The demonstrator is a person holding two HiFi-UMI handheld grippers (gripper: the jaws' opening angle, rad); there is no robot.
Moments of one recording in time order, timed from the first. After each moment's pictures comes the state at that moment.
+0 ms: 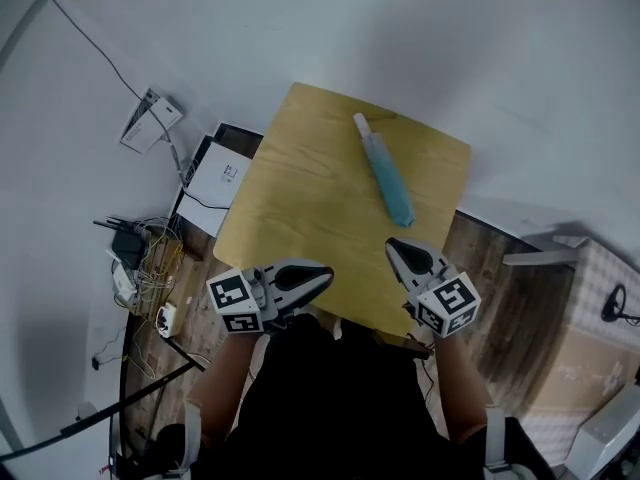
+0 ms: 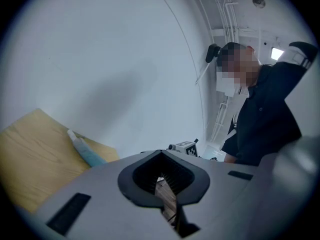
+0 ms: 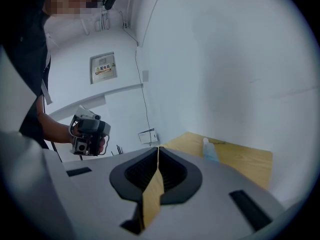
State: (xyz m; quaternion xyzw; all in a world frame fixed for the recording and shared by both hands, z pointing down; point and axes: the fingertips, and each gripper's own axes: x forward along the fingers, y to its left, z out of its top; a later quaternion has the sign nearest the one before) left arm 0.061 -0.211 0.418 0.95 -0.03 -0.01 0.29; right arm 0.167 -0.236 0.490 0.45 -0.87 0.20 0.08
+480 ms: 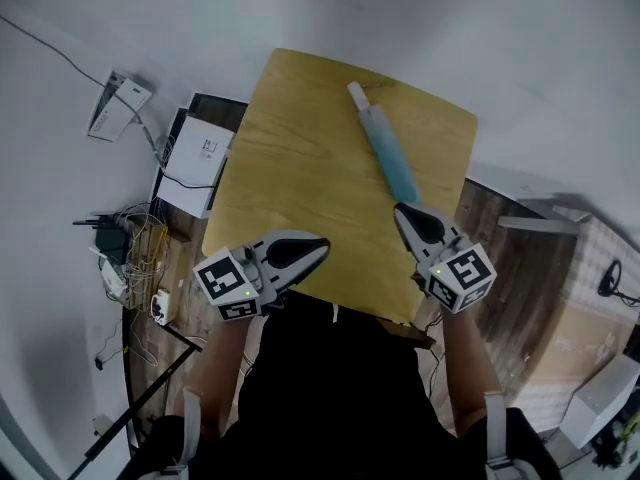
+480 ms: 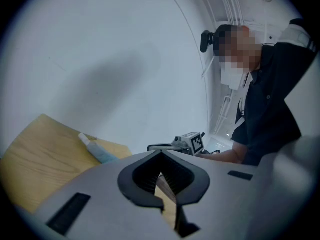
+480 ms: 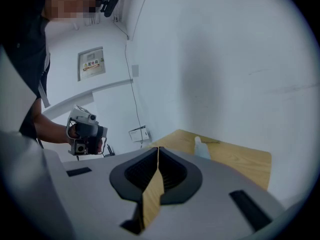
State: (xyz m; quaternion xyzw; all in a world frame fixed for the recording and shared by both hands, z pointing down) left arm 0.052 -0.286 0.449 0.96 -0.04 0.04 0.28; right arm 0.175 -0.304 0.506 0.48 -0.85 0.21 0.09
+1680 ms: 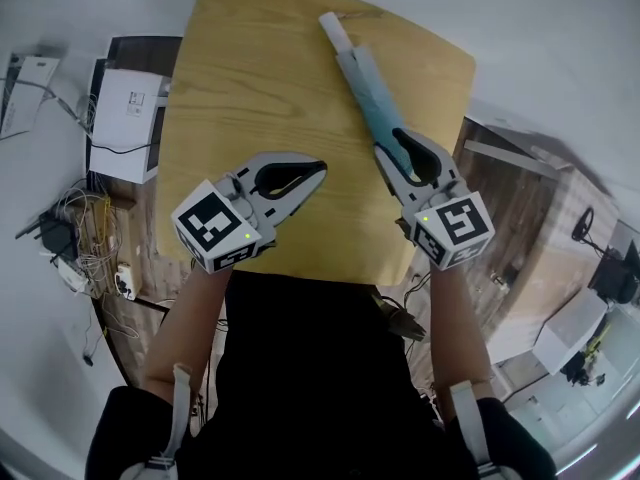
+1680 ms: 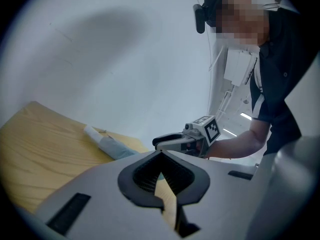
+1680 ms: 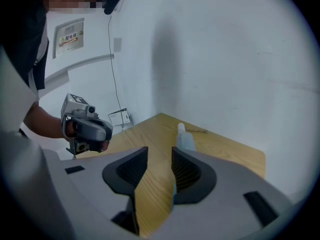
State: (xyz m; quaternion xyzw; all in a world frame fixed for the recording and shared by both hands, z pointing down) left arm 0.089 -0.389 0.548 0.95 0.00 0.07 0.29; right arm 0.181 -0.389 0.574 0.54 -0.78 0.25 0.21
